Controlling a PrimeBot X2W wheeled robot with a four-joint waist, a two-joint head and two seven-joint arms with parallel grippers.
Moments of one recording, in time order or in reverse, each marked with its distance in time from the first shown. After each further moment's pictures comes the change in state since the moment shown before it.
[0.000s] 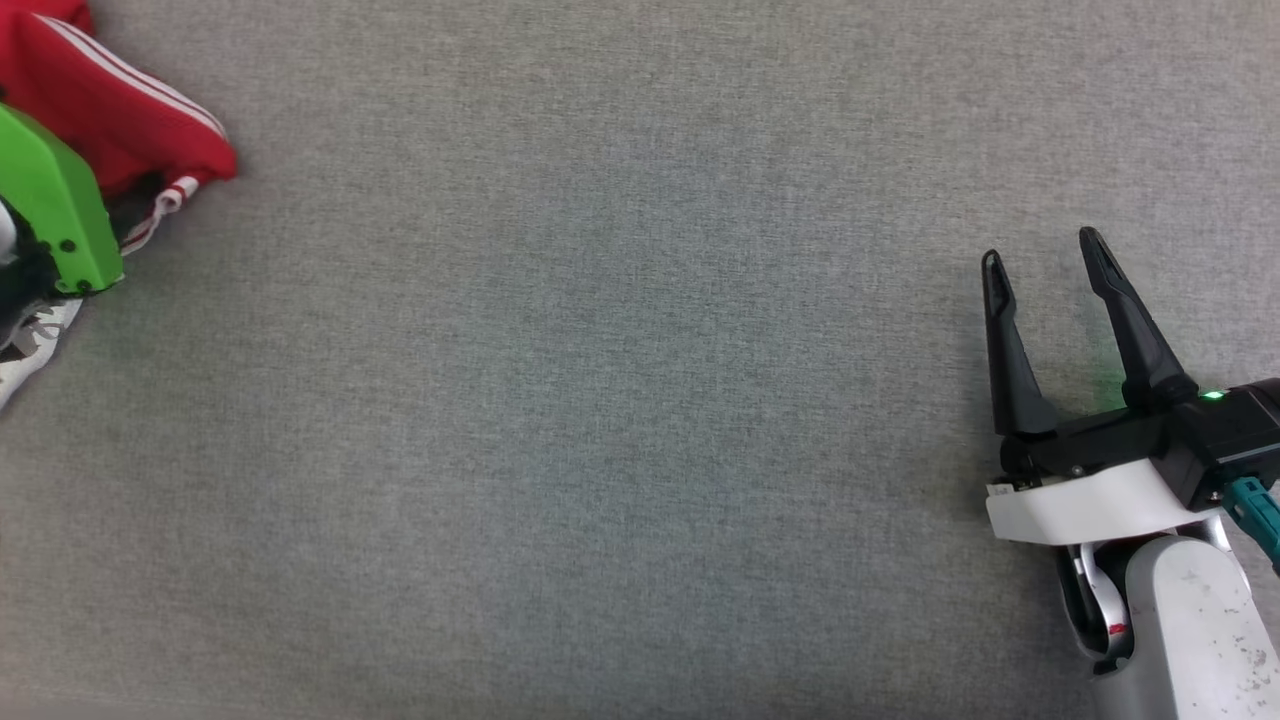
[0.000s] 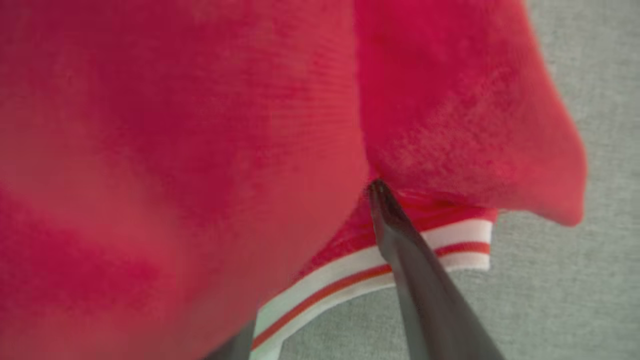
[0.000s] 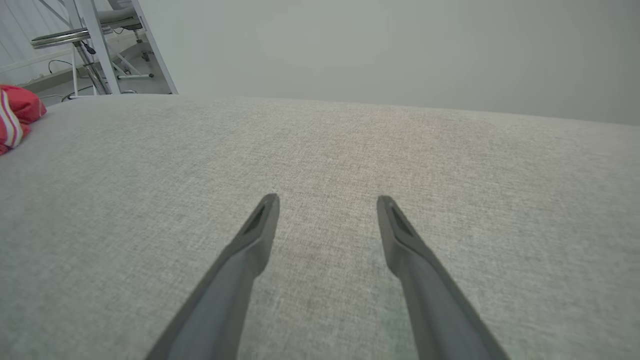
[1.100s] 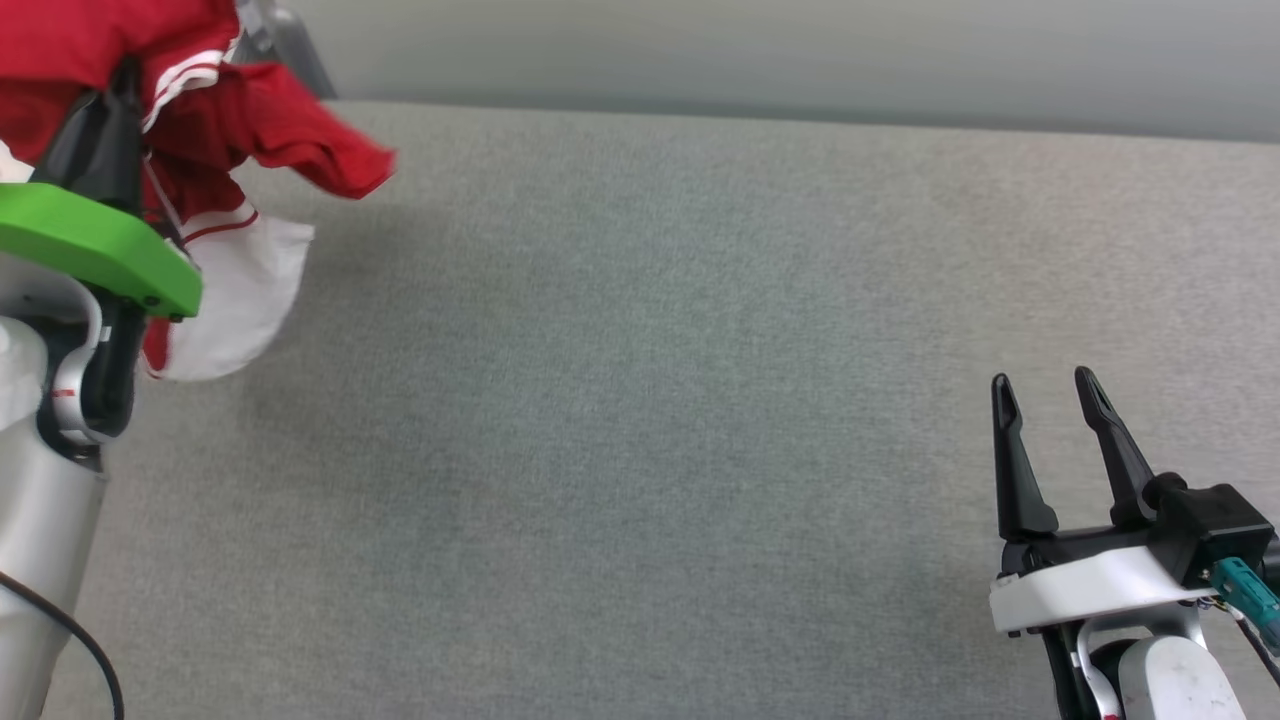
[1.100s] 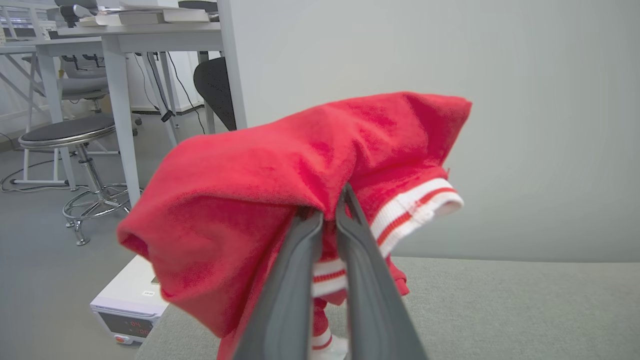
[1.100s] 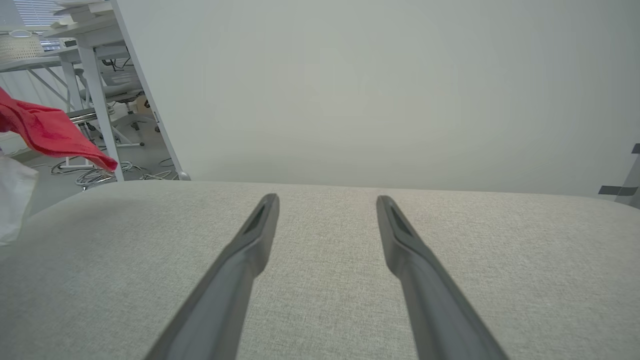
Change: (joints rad) left arm 0.256 -0.023 0.077 -0.421 0.081 0.135 -0.684; right arm 0.152 0.048 -0.073 0.092 0.074 0.000 0.000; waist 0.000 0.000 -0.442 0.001
